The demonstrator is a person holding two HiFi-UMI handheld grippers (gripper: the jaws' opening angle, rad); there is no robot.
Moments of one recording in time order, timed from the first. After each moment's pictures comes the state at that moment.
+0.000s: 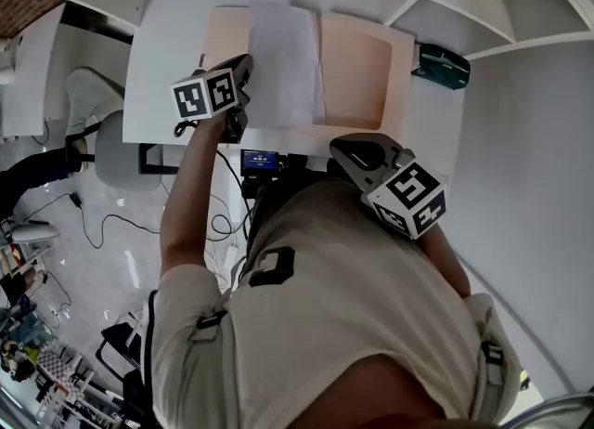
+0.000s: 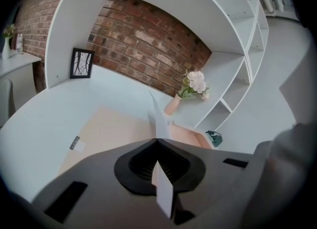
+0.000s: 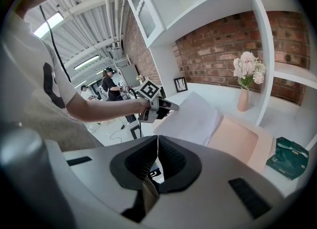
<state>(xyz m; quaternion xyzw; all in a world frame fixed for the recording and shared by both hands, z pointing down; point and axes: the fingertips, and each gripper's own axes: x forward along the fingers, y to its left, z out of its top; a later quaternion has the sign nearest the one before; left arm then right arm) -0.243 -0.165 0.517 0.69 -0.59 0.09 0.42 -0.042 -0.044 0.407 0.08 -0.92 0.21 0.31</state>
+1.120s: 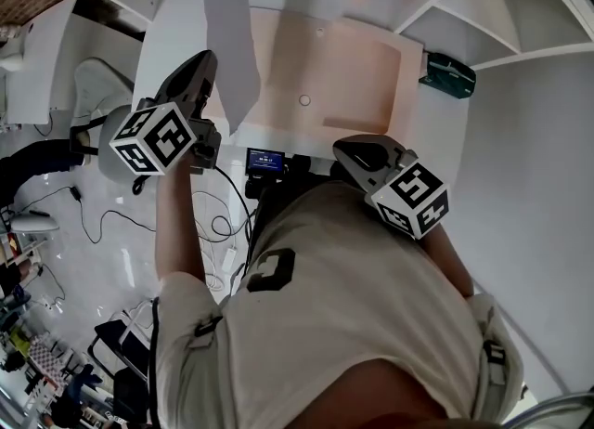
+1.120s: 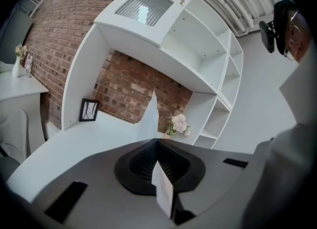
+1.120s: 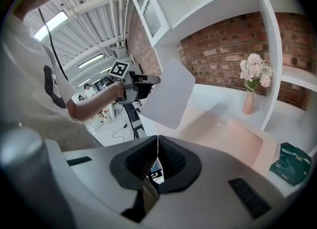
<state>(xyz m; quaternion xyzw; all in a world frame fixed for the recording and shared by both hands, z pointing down) -0.290 -0.111 0.360 0.71 -0.64 -0.02 0.29 -0.052 -0.034 0.404 0.06 -0.93 0.20 0.32</state>
